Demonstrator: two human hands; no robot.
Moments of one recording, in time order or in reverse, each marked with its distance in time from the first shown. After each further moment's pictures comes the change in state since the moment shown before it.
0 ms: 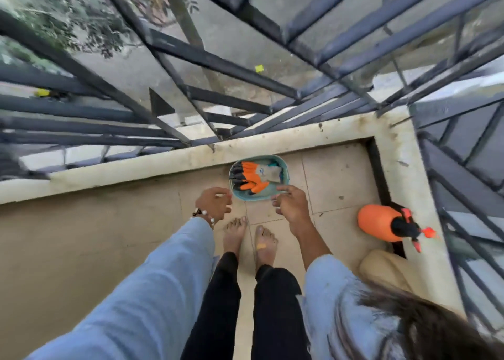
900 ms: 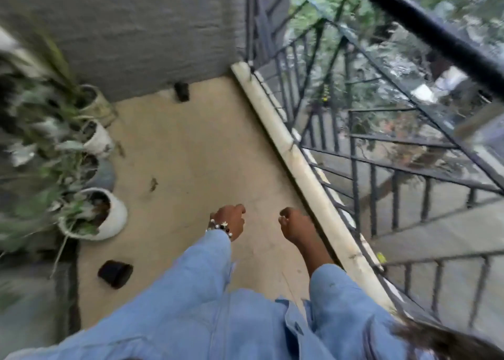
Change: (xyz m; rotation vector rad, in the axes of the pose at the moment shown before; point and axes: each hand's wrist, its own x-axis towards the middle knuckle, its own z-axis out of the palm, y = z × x) left_hand -0.354 -0.289 -0.202 -0.003 0.742 -0.181; right_hand -0.384 0.003 0.243 -1.652 -0.687 -1.273
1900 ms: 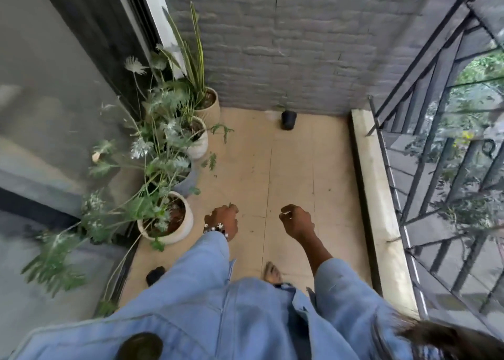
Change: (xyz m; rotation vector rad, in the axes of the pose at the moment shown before) left_hand 0.140 -0.293 -0.162 -0.247 0.180 -0.508; right_hand 0.240 -0.364 0.063 0.008 -0.270 -0.296
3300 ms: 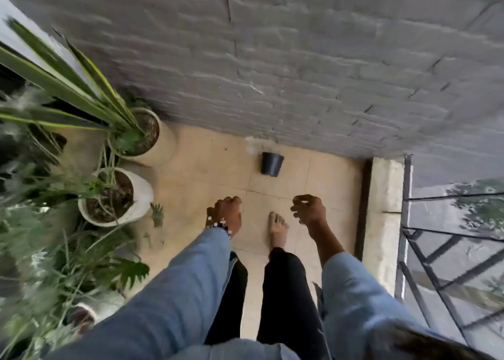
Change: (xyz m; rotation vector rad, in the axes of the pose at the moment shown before) left_hand 0.718 0.267 -0.166 0.007 -0.229 -0.113; right_hand 0.755 -0.107 -0.273 0.380 -0.131 0.338
